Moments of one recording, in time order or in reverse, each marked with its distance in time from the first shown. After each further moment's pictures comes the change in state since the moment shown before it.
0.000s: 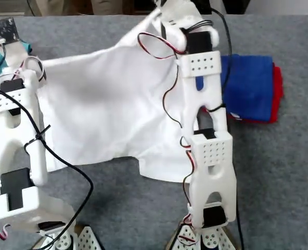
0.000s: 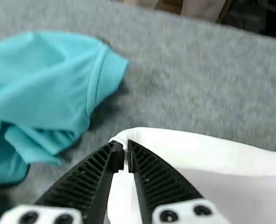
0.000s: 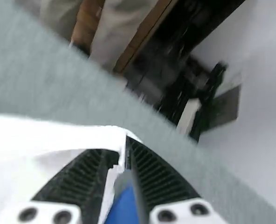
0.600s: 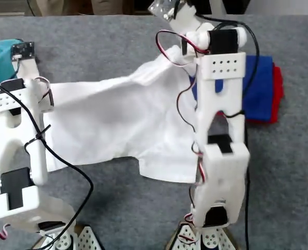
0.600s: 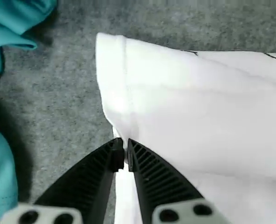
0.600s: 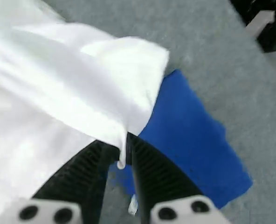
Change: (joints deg) left arm -0.4 0.4 -0.1 26.6 -6.9; right arm 4.0 -19.5 21.6 26.6 11.8
